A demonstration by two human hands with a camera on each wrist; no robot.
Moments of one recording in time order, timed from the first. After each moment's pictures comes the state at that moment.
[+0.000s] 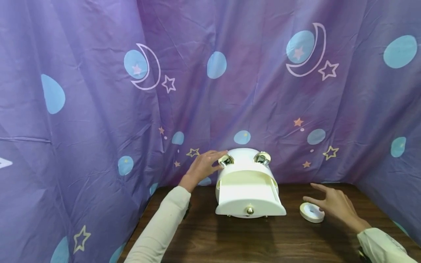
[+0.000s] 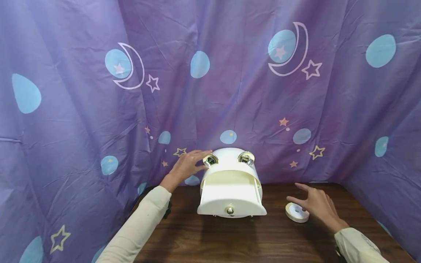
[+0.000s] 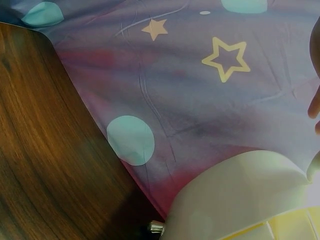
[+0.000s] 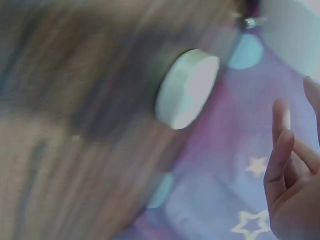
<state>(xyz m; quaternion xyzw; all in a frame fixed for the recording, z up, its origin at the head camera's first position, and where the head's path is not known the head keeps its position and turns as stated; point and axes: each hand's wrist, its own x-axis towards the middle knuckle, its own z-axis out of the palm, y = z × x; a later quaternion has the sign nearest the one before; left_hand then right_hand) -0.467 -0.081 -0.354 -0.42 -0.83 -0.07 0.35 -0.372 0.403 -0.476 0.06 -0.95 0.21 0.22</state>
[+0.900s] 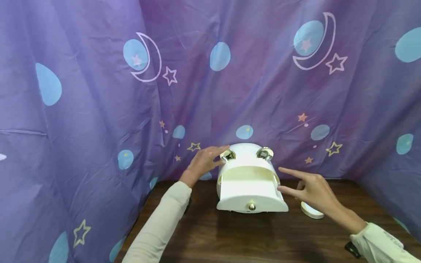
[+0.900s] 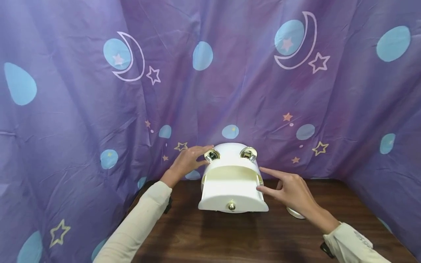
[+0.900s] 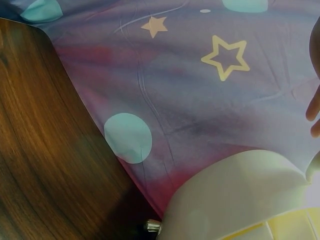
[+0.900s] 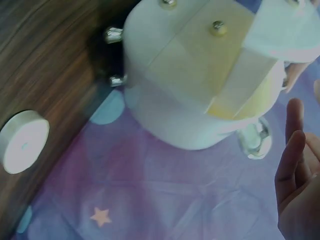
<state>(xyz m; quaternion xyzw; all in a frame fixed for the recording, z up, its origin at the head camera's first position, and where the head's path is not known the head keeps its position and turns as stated) -0.467 -0.083 -0.353 -0.42 -0.84 -0.08 0.33 -0.322 0.286 -0.383 0.27 -0.85 0.24 0.37</state>
